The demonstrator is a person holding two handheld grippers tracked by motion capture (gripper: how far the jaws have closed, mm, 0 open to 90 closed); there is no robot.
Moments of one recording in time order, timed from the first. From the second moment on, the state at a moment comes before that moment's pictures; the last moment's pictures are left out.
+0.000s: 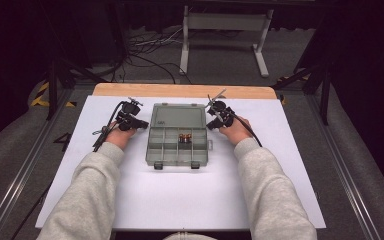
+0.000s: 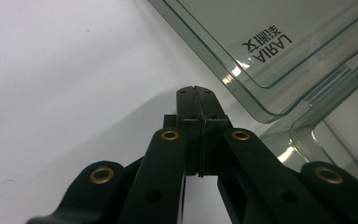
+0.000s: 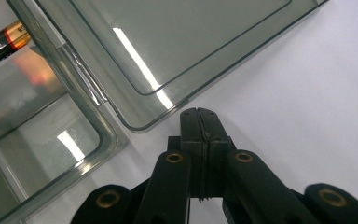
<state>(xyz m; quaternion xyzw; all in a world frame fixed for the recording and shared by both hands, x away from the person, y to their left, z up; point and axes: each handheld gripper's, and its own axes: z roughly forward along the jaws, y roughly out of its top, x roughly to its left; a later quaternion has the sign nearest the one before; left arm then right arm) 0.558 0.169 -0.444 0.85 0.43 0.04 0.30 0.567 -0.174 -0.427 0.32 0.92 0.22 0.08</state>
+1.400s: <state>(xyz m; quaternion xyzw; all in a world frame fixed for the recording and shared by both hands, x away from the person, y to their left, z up) 0.559 0.159 -0.443 0.84 0.42 0.07 0.33 0.573 -0.172 -0.425 0.32 0.91 0.25 0.11</state>
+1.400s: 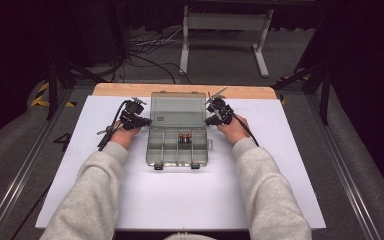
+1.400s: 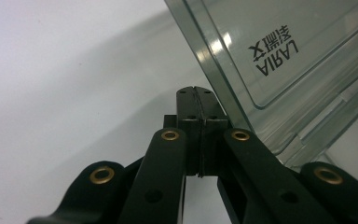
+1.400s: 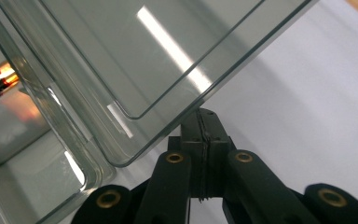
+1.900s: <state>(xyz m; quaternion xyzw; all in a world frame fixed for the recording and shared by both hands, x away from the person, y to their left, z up) 0.553 0.160 -0.424 0.83 0.41 0.08 0.36 0.565 -0.174 -0.402 0.30 0.89 0.30 0.13</state>
